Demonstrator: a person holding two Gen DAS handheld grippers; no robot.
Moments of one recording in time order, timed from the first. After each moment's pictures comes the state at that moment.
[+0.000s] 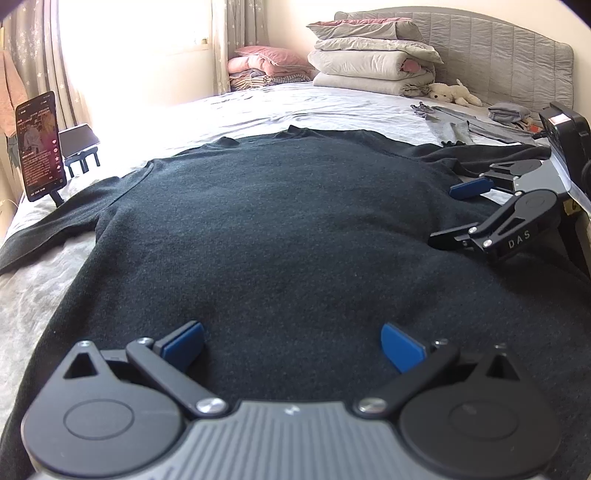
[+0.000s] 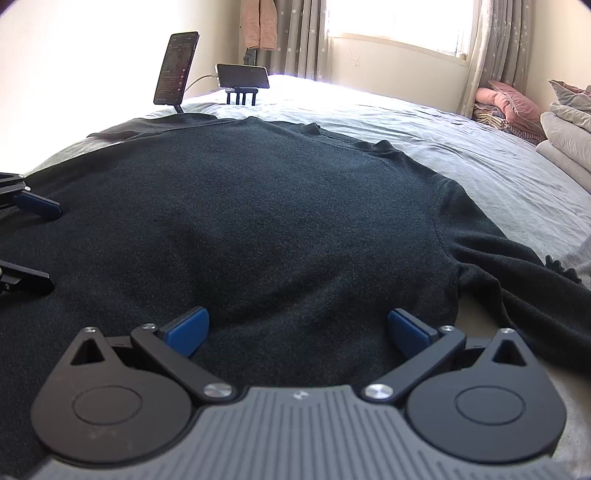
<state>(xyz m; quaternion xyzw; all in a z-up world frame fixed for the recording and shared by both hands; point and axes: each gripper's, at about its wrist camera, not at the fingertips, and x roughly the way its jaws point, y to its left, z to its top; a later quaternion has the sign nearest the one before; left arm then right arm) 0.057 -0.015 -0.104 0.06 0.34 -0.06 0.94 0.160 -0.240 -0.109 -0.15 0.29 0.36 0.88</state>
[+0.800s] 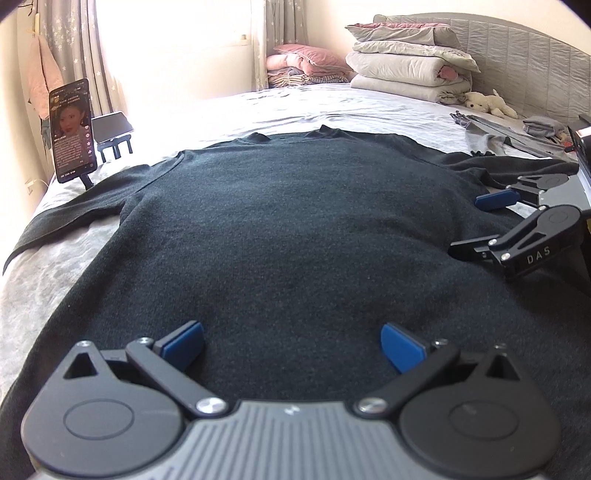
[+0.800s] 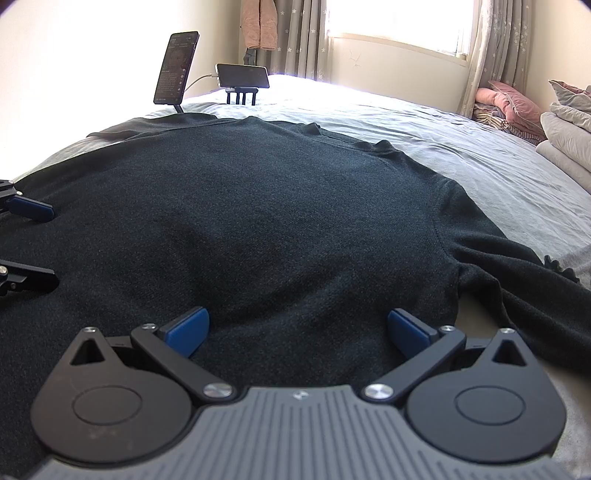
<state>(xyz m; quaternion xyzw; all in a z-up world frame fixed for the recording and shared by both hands) 0.054 -0.023 -0.105 0.03 0.34 0.00 0.94 0.160 -0.240 -0.109 -0.15 0.29 0.36 0.88</state>
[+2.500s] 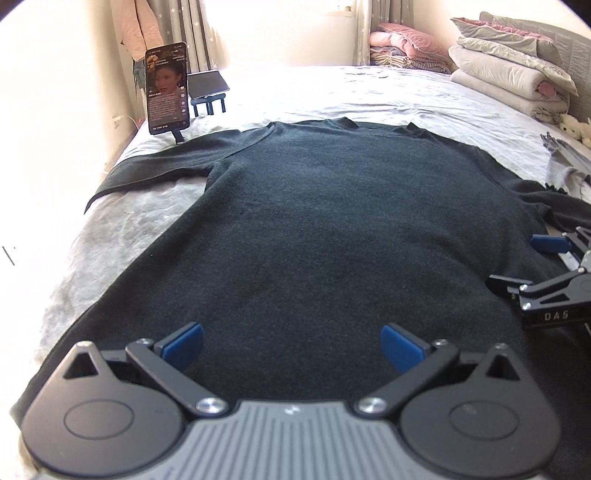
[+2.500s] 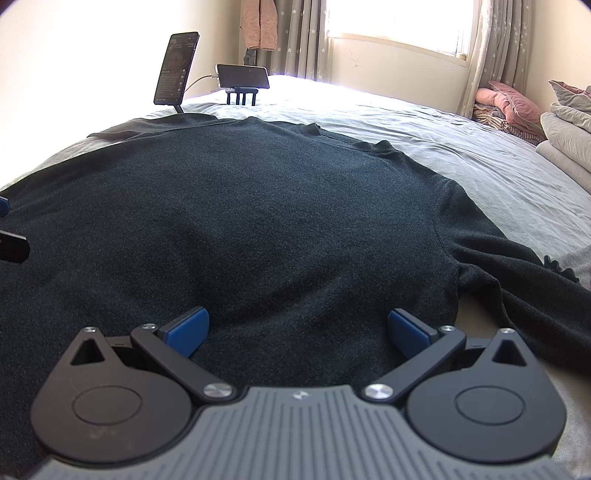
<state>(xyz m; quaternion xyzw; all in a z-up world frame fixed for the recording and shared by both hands) 0.043 -0.037 -0.062 -0.04 0.38 0.14 0.91 0.157 -0.240 -0.107 -0.15 0.29 0.36 0.88</state>
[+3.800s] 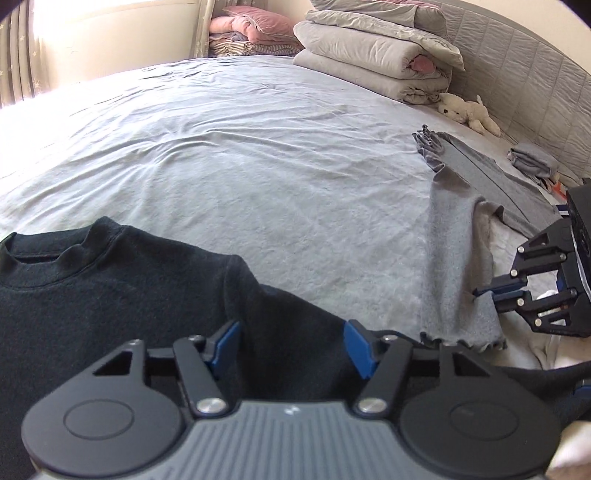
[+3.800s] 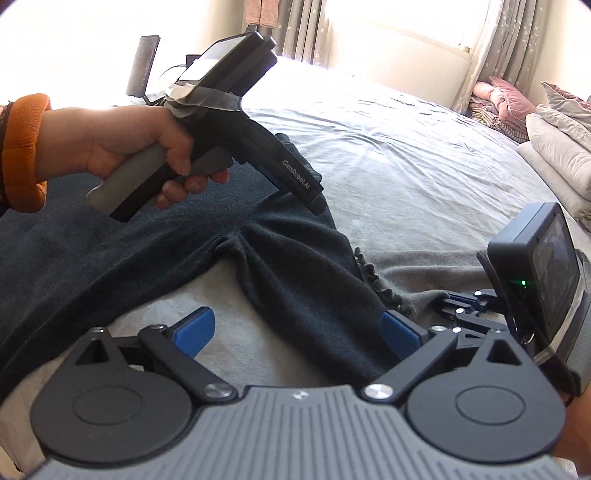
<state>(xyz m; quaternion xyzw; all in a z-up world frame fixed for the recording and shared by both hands) 0.384 -0.216 -0.076 -0.04 0.42 -0.08 0.90 0.232 -0.412 -0.024 -0.21 0.32 0.36 0.85</state>
